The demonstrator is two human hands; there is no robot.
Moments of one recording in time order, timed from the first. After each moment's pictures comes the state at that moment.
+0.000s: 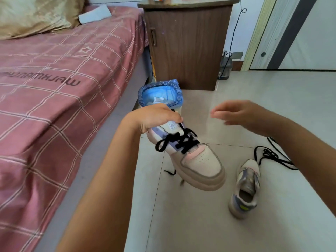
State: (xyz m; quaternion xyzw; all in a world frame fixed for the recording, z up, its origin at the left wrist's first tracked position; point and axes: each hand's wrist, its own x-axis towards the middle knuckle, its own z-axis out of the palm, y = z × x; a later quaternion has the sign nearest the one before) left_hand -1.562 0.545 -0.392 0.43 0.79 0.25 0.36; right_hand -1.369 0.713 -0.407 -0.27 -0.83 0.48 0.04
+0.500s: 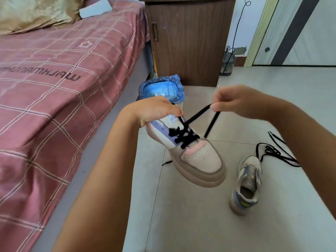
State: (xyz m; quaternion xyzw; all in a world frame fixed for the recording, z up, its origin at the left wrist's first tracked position) left_hand -1.566 0.545 -0.390 0.42 0.79 0.25 0.36; right_hand -1.386 0.704 -0.383 -0.18 -0.92 0.34 0.05
